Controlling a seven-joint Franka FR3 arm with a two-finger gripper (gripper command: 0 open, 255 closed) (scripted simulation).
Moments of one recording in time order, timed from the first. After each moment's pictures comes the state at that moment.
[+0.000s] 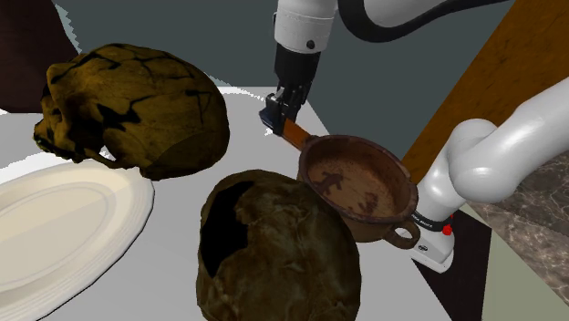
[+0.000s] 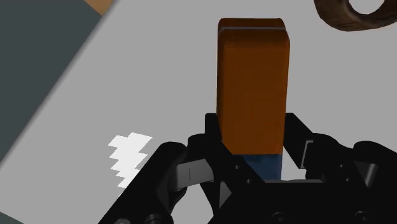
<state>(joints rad) 0.20 -0.36 0.40 -2.25 0.14 1.92 0.37</state>
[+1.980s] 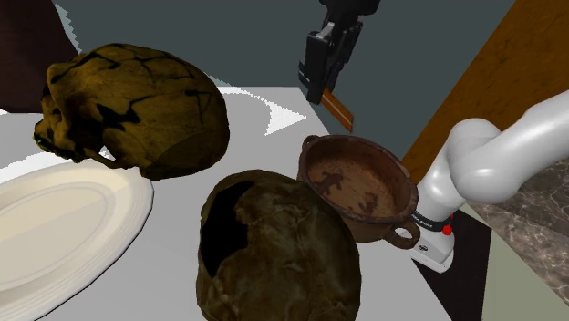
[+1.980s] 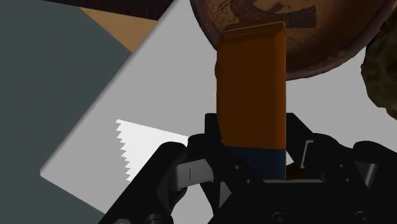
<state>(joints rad) 0.24 -0.50 0.42 -2.04 0.19 1.58 0.45</state>
